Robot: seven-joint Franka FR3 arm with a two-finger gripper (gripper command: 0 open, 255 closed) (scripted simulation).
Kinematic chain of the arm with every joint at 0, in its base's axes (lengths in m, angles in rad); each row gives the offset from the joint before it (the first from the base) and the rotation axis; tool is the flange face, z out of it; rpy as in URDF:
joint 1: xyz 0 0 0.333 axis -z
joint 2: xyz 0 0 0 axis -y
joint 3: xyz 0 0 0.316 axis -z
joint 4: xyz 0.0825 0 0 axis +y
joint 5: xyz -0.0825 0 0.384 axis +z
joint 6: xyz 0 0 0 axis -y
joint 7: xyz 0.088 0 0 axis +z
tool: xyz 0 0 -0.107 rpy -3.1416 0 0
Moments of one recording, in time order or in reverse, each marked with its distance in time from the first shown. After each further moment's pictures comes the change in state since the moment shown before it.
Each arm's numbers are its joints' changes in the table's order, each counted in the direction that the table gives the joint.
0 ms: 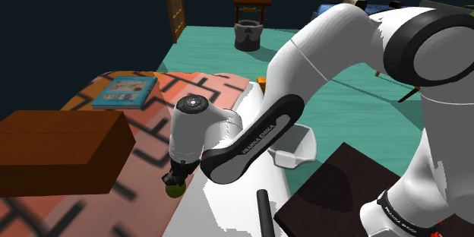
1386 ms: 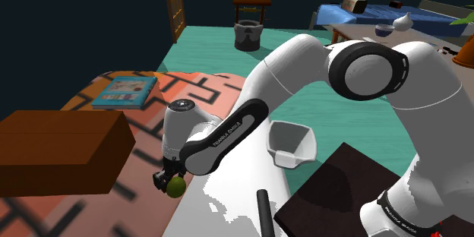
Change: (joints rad) arm 0.090 -0.275 -0.075 -0.272 0.085 -0.065 0.207
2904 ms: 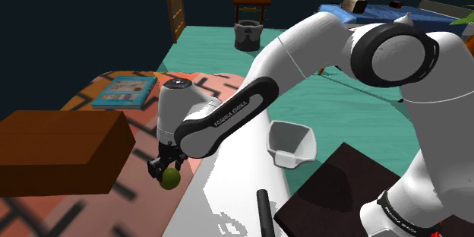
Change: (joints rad) arm 0.035 0.124 -0.046 0.021 0.038 -0.102 0.007
